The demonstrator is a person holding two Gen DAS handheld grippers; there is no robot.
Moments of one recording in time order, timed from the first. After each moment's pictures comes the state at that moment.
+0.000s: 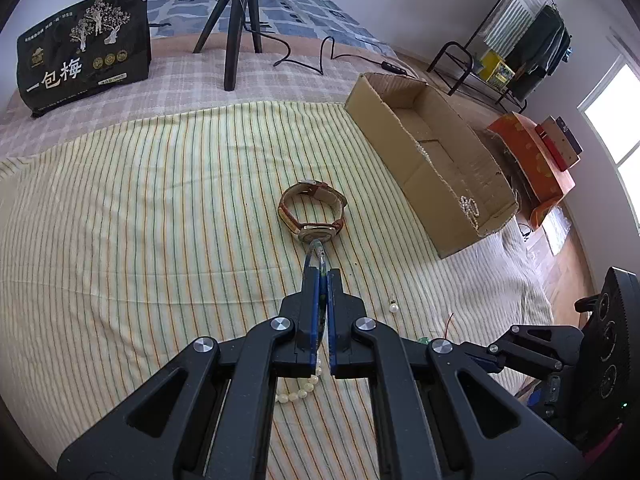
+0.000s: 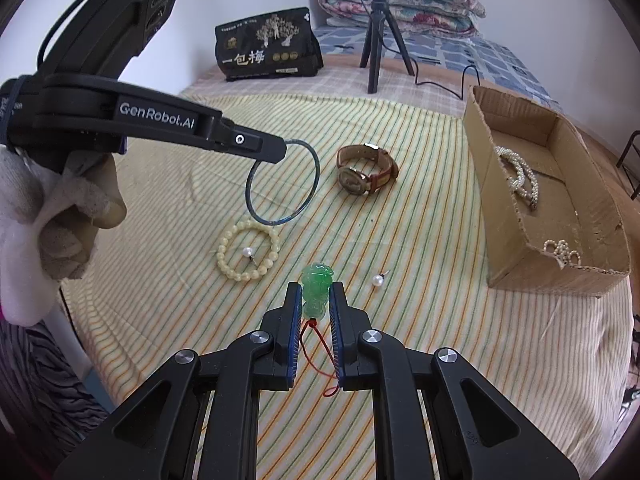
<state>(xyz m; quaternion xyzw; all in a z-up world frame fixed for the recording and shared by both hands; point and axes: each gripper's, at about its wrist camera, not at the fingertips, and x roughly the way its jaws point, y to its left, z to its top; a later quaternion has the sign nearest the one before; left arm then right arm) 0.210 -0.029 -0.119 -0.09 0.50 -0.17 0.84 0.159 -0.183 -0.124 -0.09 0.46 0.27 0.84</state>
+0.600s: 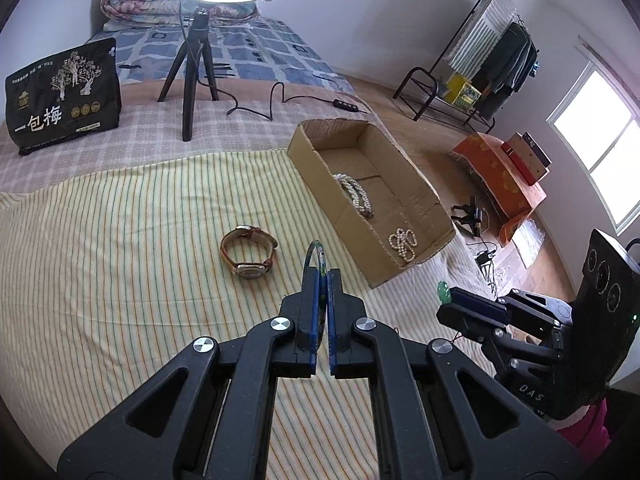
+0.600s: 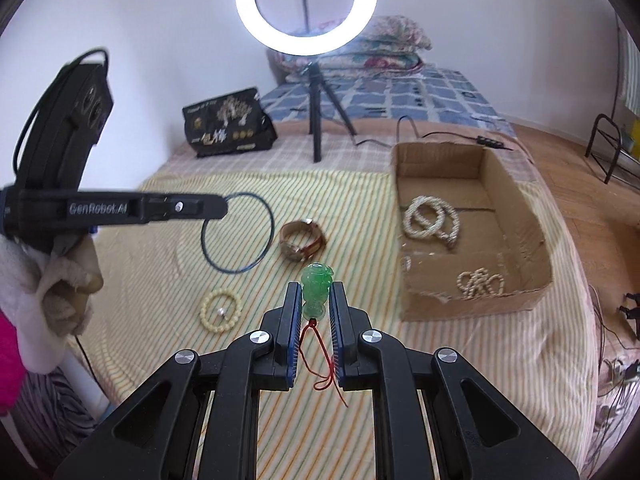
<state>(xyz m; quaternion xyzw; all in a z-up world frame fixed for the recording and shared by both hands) 0.195 -0.058 -0.061 -0.11 0.45 -0.22 0.86 0.170 -0.249 -0.061 -0.02 0.39 0.23 0.89</state>
